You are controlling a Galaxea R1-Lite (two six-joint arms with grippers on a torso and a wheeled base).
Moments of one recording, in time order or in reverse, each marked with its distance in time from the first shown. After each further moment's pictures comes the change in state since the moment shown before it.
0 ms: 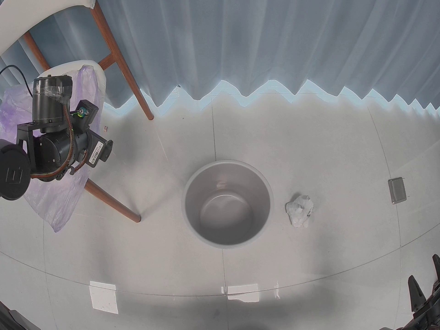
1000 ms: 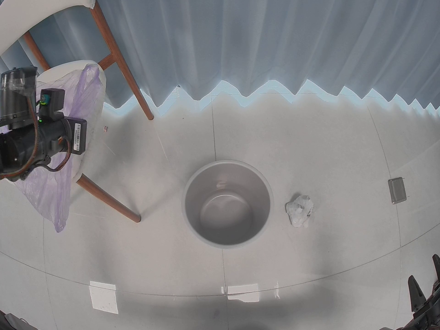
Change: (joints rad) left arm 0.042 -0.150 0.027 0.059 -0.169 -0.360; right arm 0.000 0.000 0.000 0.000 0.001 0.000
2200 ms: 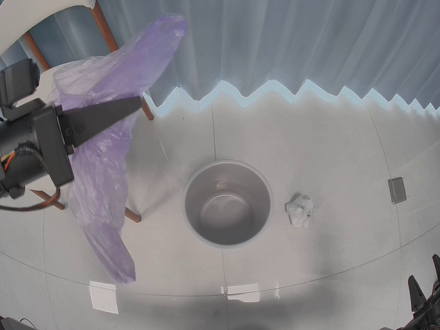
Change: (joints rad) left arm -0.365 -0.245 0.092 -0.090 -0.562 -0.314; right arm -0.001 0.000 0.000 0.000 -0.001 0.003
